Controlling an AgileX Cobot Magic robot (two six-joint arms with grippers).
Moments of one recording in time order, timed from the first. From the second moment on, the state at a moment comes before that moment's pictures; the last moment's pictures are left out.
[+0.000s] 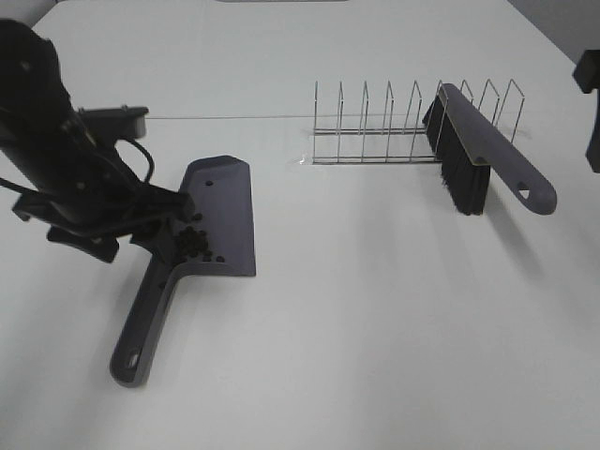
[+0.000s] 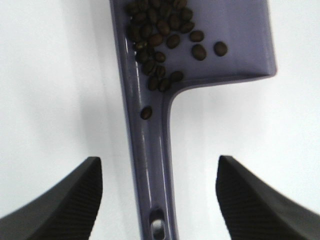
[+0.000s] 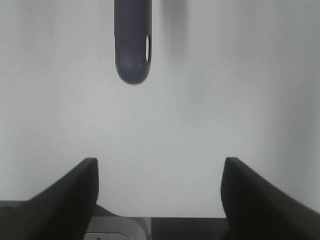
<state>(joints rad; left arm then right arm) -0.38 1.78 -1.08 -0.16 0.69 -0.18 0.13 1.38 -1.20 0.02 1.22 0.13</state>
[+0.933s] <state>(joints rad) -0.38 0.53 -0.91 0.05 1.21 -0.25 0.13 0.30 -0.56 0.02 1.23 0.10</state>
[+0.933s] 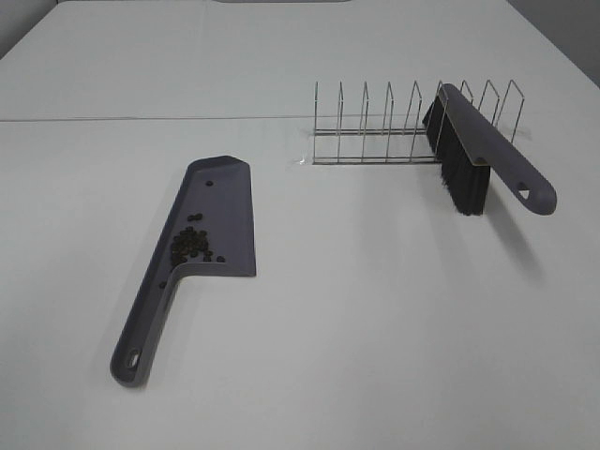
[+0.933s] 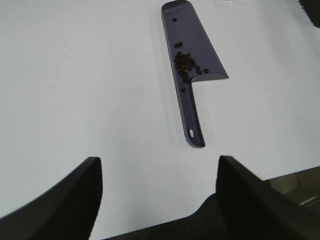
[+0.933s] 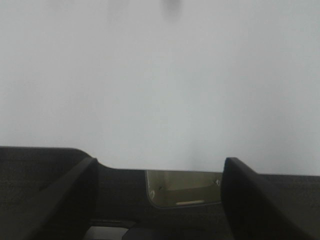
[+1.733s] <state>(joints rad) -0.38 0.24 -0.53 -0.22 1.10 0.19 0.13 0.14 -0.51 0.12 1.09 -0.12</state>
